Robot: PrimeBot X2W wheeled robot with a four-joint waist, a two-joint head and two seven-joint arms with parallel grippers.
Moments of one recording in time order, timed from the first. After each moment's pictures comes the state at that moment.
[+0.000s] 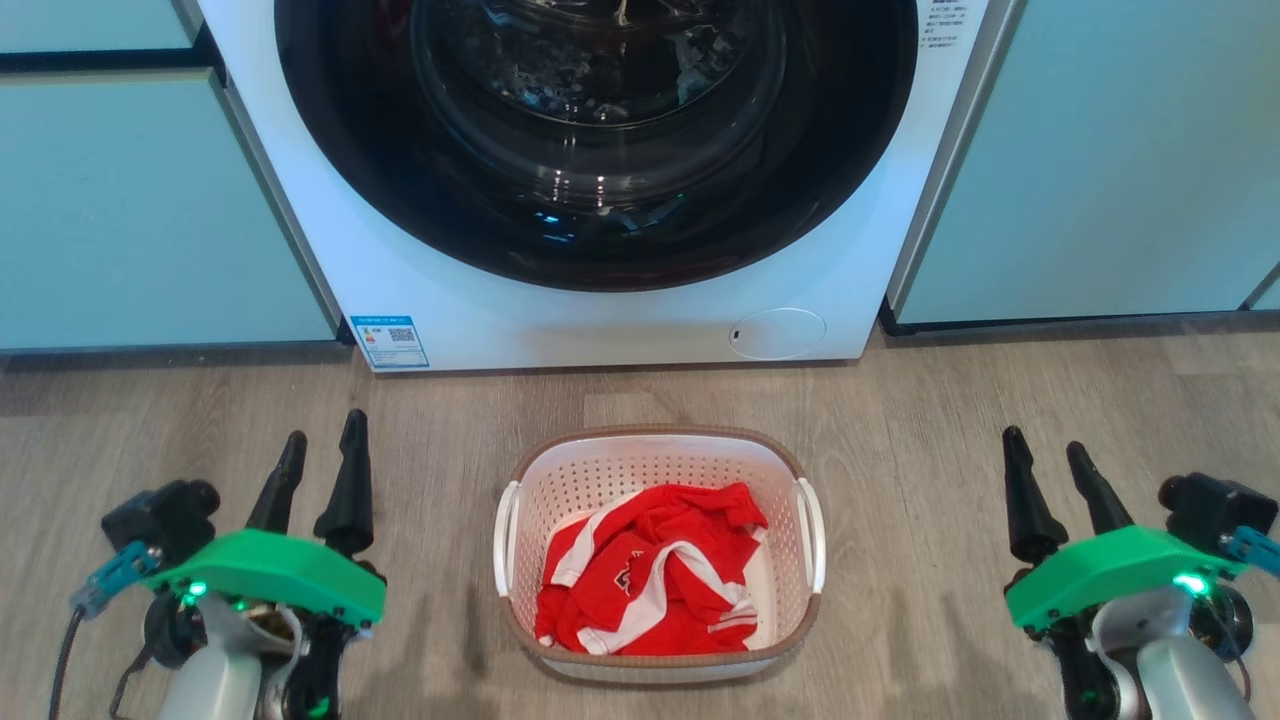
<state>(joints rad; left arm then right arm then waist) -0.04 0.12 -0.12 0.16 -0.68 -0.03 -0.10 -0.04 -0.09 0.00 0.21 0.55 0.13 -0.10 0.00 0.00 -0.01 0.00</state>
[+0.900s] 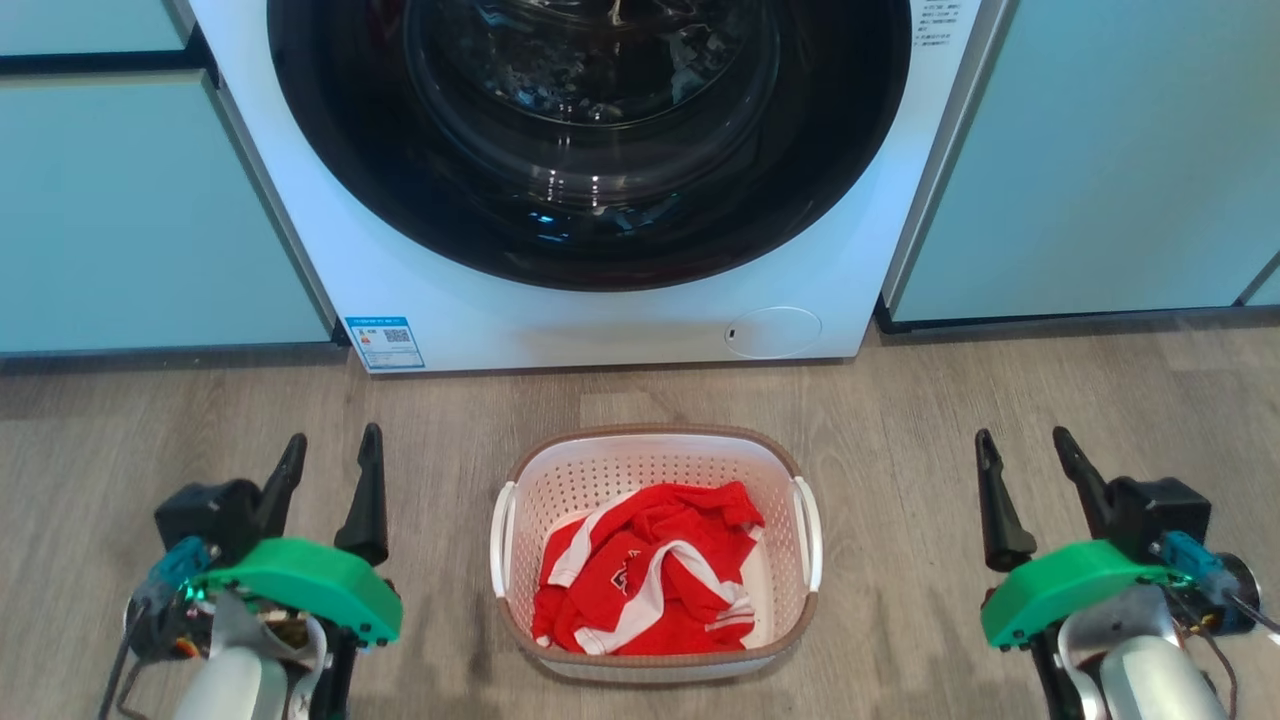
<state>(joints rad) -0.04 0.15 -0.16 0.16 -0.42 0.02 -0.11 -0.04 -0.08 0.03 0.22 0.23 0.13 -0.18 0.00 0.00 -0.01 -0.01</state>
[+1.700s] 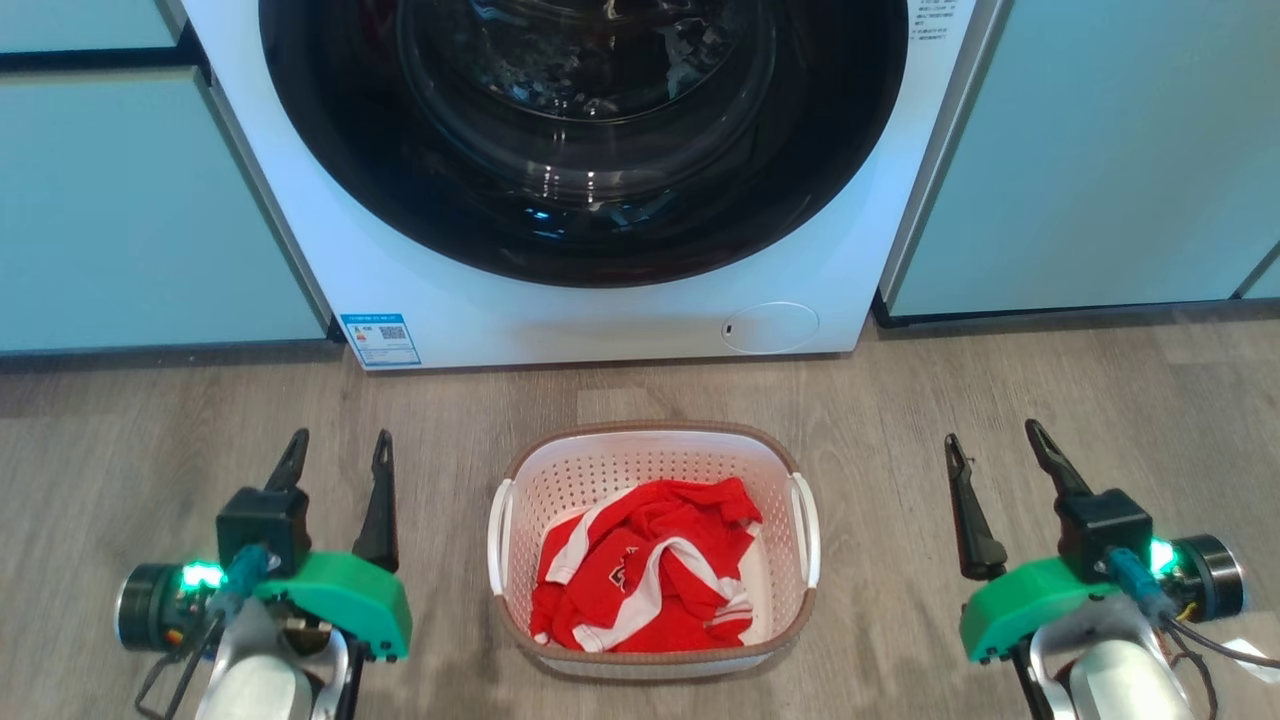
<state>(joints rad) -0.03 0.18 -0.21 0.13 -0.17 0.10 -0.11 -0.04 -0.08 0.06 0.23 0.02 0.13 -0.25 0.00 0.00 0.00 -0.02</state>
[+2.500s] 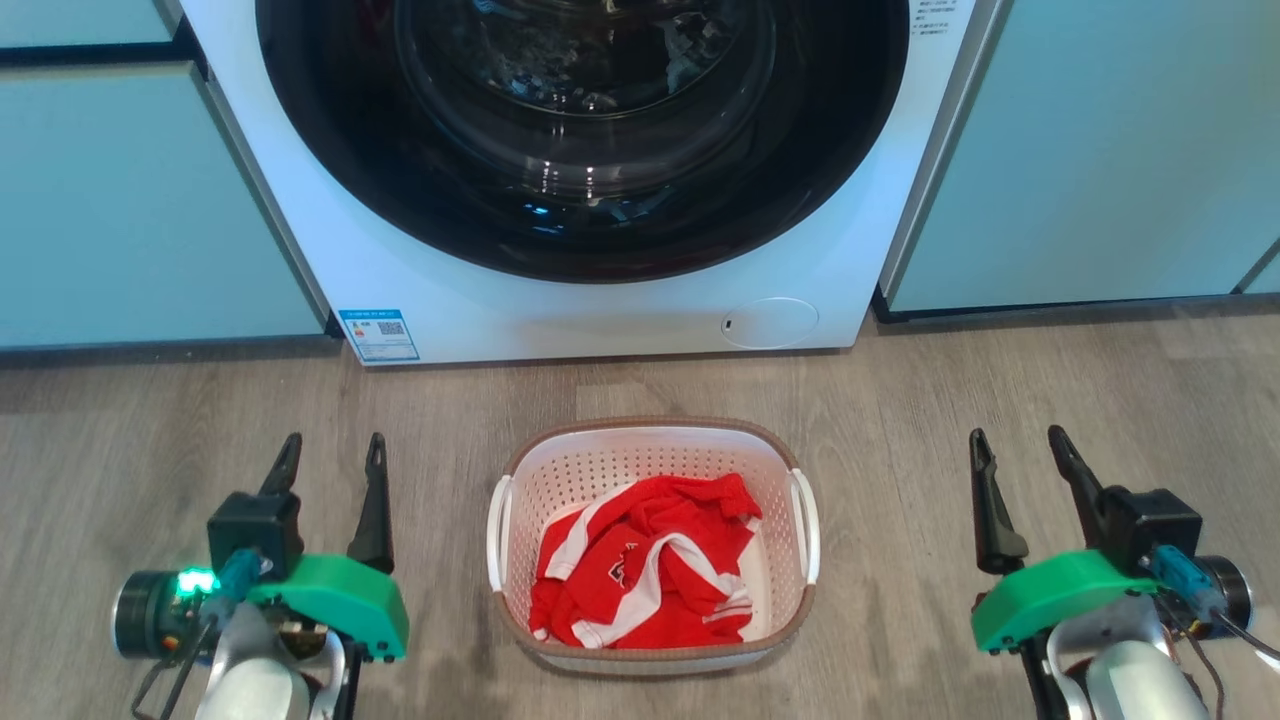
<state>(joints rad) -0.02 0.18 -0.21 0.13 -0.20 0.11 -0.12 -0.04 -0.06 0.03 0.24 0.18 0.13 -0.25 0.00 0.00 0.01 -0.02</state>
